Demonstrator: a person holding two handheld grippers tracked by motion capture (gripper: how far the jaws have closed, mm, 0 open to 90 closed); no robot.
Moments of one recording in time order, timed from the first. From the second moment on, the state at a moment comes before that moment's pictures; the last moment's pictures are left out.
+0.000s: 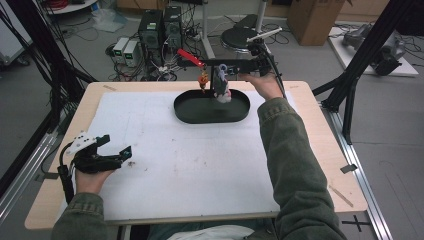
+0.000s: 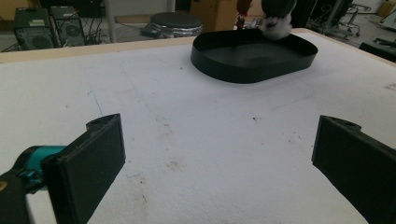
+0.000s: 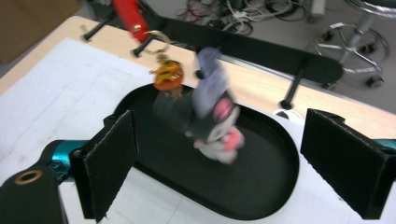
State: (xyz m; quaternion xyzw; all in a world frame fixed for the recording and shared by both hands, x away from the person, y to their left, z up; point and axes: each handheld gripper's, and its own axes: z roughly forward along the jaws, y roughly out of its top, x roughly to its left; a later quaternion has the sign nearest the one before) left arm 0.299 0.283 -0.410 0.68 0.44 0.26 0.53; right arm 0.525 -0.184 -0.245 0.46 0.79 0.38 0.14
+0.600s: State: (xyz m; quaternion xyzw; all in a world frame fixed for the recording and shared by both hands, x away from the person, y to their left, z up) left arm 0.298 0.283 -0.410 0.68 0.44 0.26 0.53; right arm 0.489 -0.188 -0.246 0.40 0.81 0.39 0.15
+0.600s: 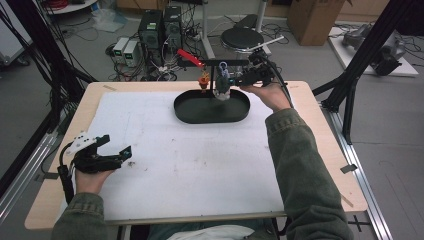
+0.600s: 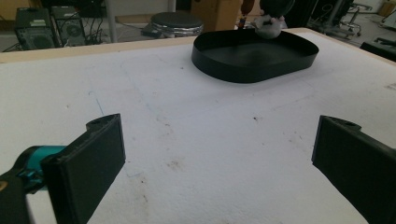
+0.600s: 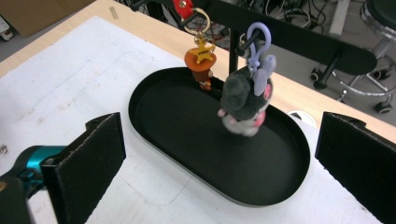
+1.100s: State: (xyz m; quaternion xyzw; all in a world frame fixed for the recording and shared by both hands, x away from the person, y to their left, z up) left arm 0.298 0.283 -0.409 0.68 0.44 0.25 0.53; right arm 0.451 -0.193 -0.256 0.36 0.83 0.40 0.16
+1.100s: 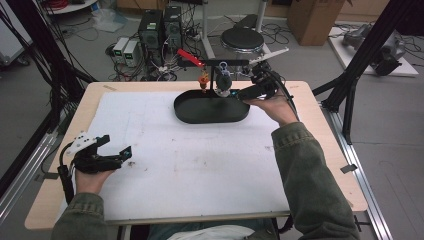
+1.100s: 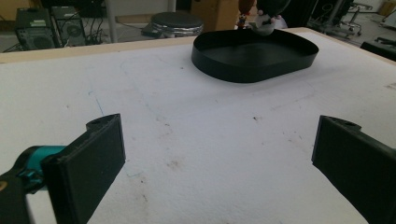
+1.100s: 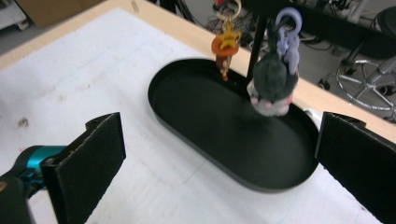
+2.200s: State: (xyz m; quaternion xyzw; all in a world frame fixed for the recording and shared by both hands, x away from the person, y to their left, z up) left arm 0.296 0.283 -0.409 0.68 0.44 0.26 0.53; right arm 0.406 -0.247 -0.327 0.38 0.80 0.43 0.16
